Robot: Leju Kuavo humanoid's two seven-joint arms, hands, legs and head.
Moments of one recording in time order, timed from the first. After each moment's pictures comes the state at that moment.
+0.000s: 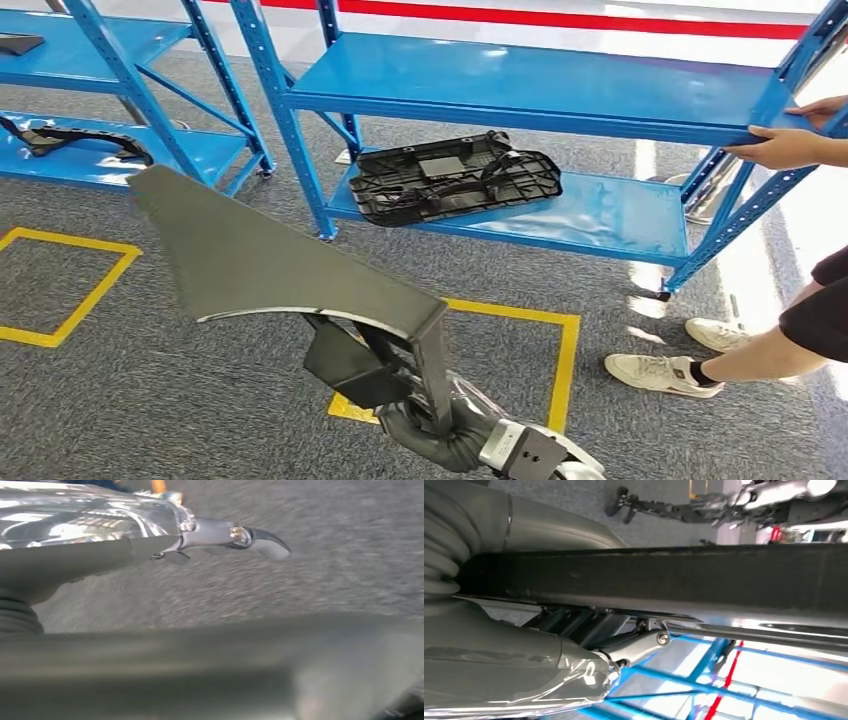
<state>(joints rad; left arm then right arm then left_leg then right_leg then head) -0.06 -0.22 0.76 -0.20 -1.45 0.42 -0.07 -0.04 -0.15 0.76 -1.69 0.06 0.08 -0.44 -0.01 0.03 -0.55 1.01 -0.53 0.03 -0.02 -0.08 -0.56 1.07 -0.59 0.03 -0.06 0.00</state>
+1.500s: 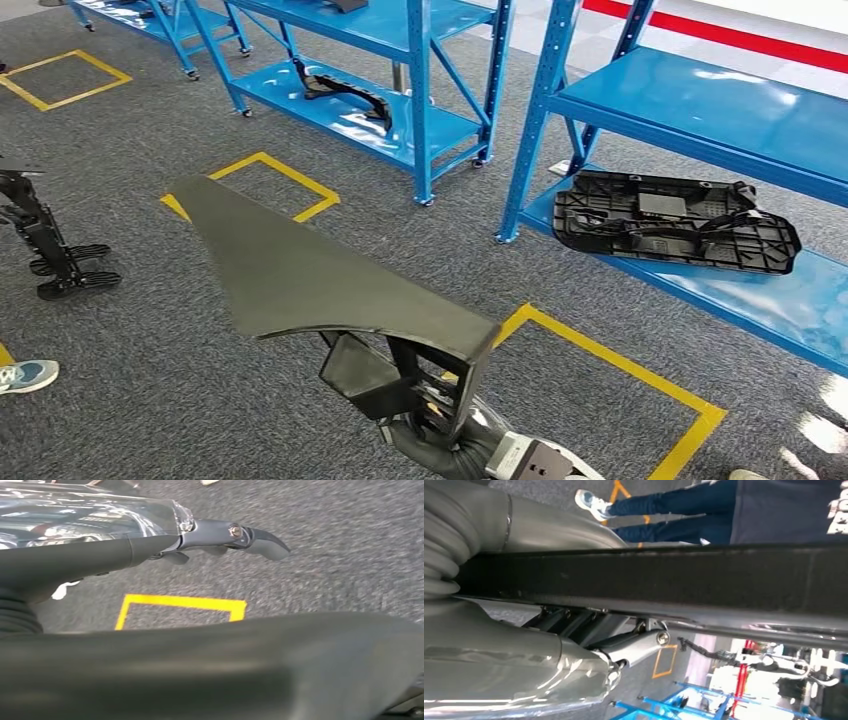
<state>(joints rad) -0.05 -0.21 0.74 -0.20 -1.49 0.41 -0.06 0.01 -0.15 0.76 -1.70 0.06 0.05 -0.45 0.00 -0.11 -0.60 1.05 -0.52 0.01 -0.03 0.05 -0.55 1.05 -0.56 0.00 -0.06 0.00</state>
